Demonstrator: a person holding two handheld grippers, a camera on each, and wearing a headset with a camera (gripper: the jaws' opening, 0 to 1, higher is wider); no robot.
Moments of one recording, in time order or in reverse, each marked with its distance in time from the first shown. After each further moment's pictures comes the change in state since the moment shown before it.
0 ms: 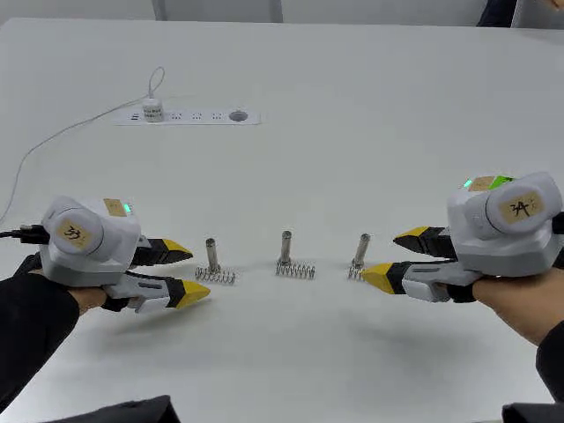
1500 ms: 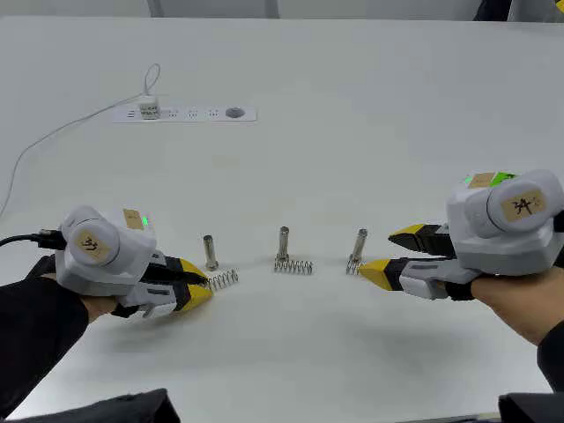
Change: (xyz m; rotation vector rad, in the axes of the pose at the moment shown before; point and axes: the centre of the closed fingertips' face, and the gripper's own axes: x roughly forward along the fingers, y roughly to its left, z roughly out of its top) left arm 0.010 -0.028 -0.008 0.065 0.055 -0.076; right arm -0.005 0.004 0.004 0.003 -0.023 0.004
